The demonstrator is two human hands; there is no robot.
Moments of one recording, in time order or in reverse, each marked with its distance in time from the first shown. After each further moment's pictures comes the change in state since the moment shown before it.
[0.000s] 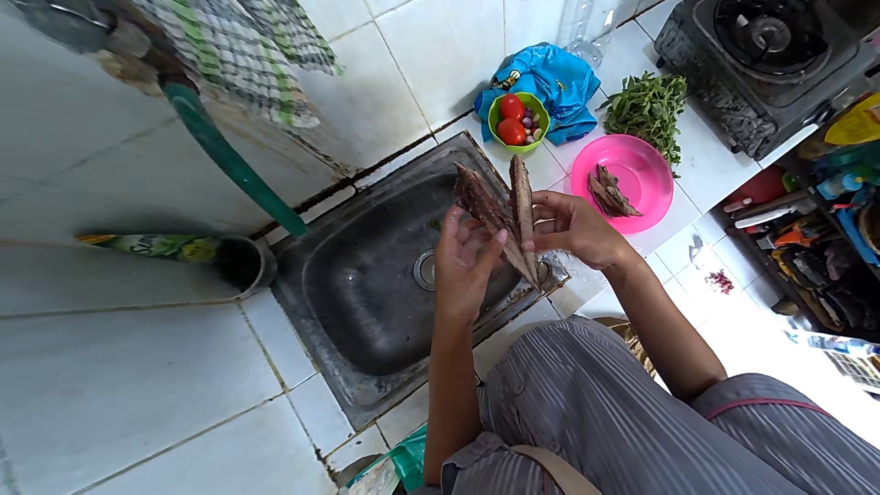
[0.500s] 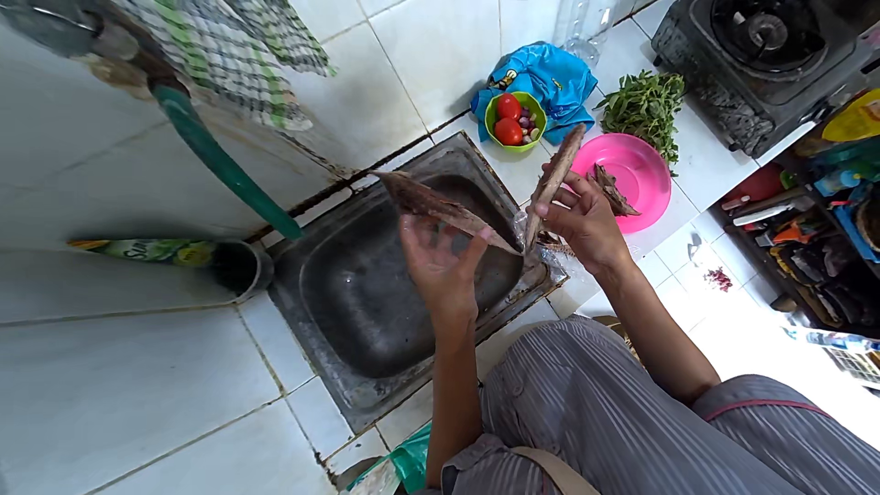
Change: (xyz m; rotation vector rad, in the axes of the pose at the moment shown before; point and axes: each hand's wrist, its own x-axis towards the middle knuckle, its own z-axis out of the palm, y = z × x) left_hand 0.002 -0.001 0.006 -0.114 0.317 0.148; right_hand -0.003 0.003 0.012 0.244 0.417 -0.149
